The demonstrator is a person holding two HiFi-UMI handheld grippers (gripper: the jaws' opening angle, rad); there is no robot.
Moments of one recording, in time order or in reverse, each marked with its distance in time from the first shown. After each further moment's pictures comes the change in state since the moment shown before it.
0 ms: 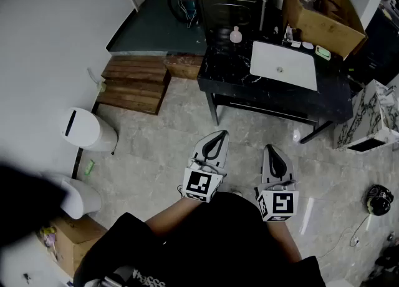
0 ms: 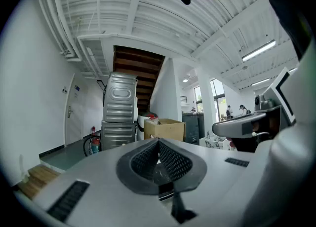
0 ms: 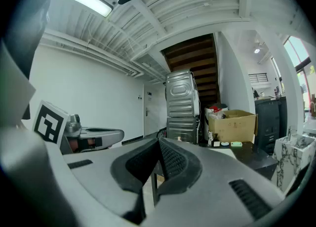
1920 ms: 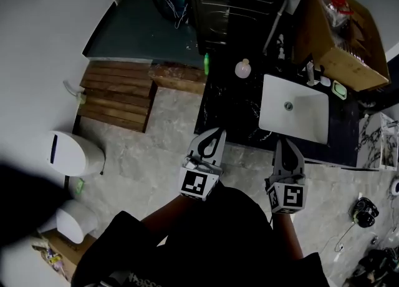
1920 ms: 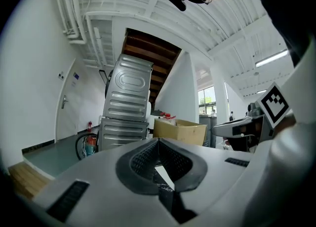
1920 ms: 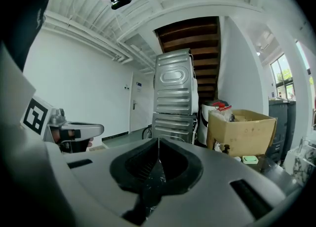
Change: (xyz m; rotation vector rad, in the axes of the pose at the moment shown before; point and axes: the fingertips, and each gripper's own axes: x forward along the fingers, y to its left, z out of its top) left arm 0.273 0.243 -0.009 -0.125 -0.037 -0.012; right arm 0.358 -0.120 0.022 -0.060 0.077 -0.099
